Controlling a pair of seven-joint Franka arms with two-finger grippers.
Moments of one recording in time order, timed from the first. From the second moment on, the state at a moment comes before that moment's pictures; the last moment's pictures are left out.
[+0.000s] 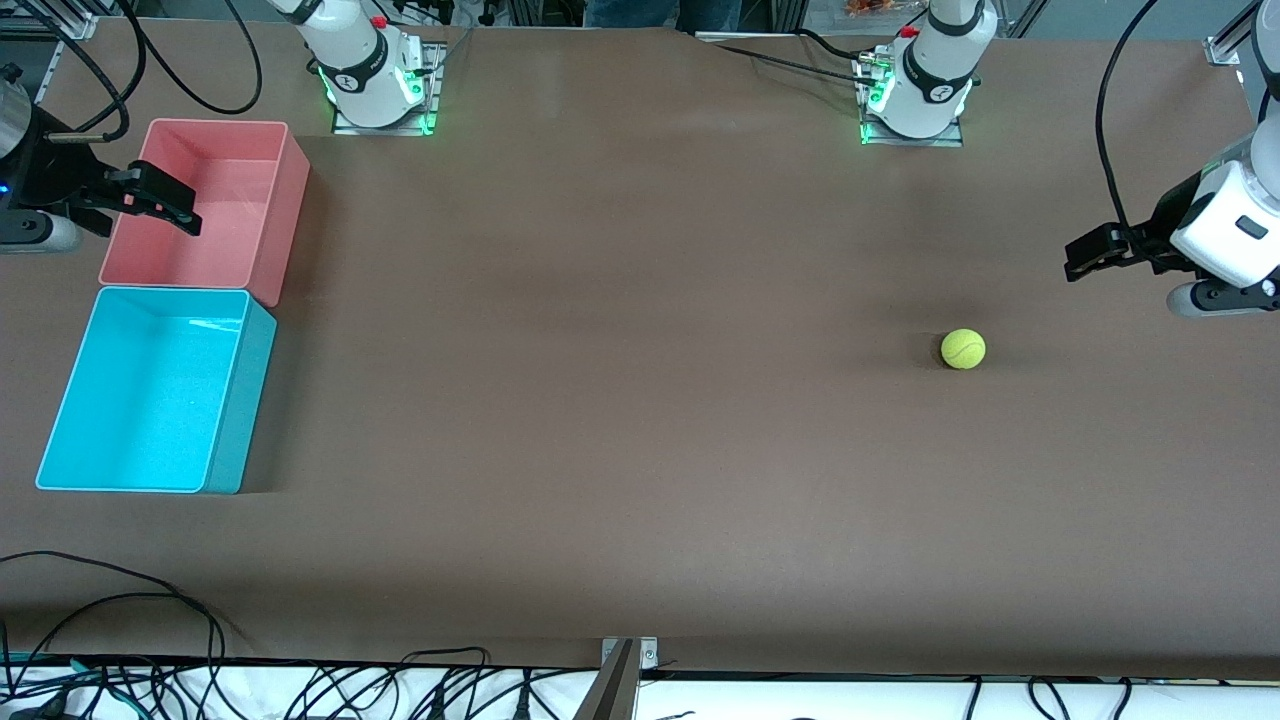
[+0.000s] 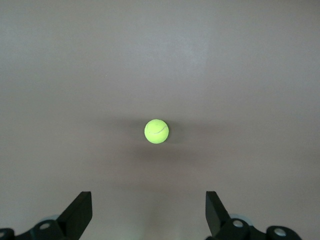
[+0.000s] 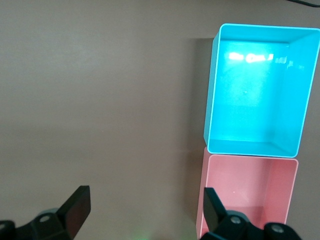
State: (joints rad) left arm -0.03 0.08 0.00 -1.57 0.03 1.53 -0.12; right arm 0.03 0.02 0.03 -1.54 0.00 1.51 0.03
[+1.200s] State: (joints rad) left arm 0.07 0.14 0.02 -1.57 -0.03 1.53 -0.82; right arm 0.03 0.02 0.03 -1.54 0.00 1.51 0.03
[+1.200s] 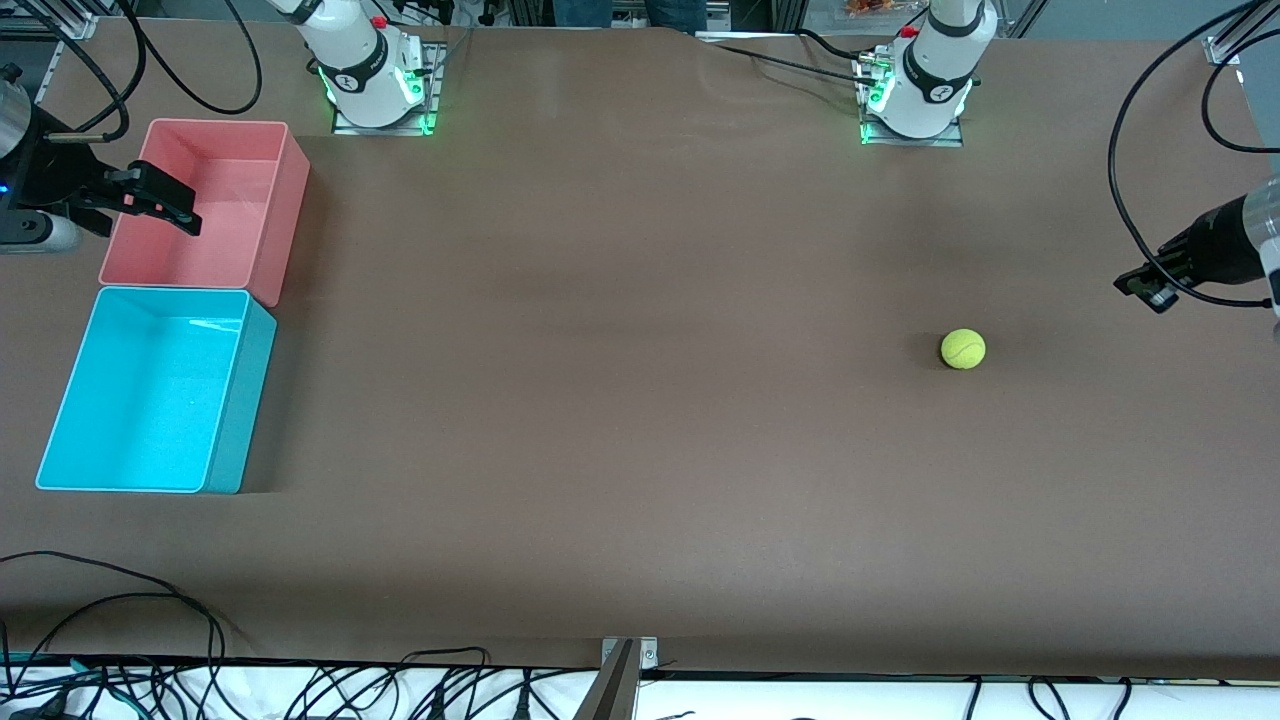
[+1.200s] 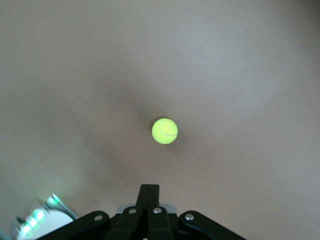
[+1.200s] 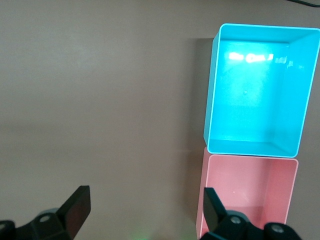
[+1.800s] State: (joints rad) left arm 0.09 0.19 0.02 -1.96 0.01 1.96 -1.37; right arm 0.03 0.02 0.03 -1.54 0.00 1.51 0.03
